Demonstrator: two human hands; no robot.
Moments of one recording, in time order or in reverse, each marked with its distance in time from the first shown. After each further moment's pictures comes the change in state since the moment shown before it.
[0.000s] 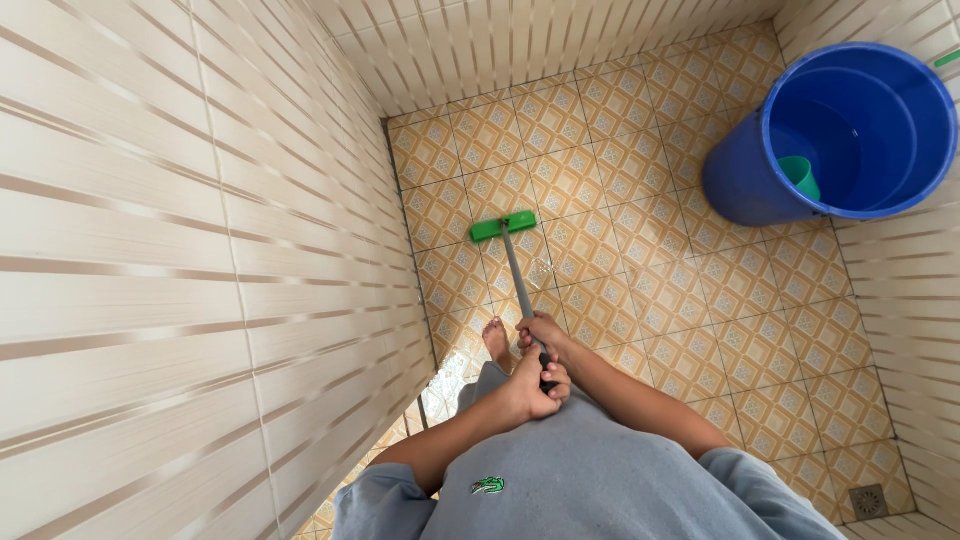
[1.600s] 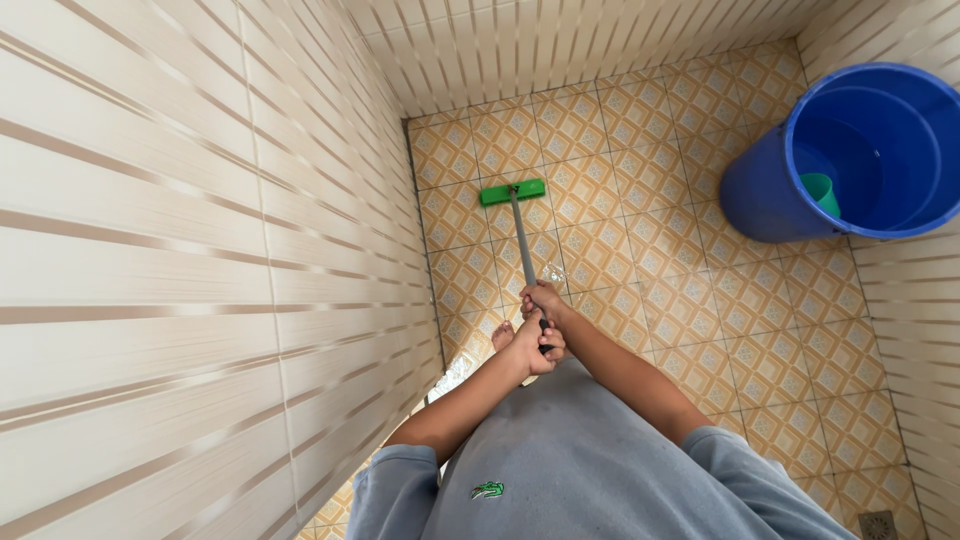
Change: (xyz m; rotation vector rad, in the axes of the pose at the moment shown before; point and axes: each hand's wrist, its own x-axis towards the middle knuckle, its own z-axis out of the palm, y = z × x) left_hand 0.041 0.083 0.000 0.054 0.010 0.016; right_hand 0.095 -0.036 0.016 -0.018 -0.041 -0.064
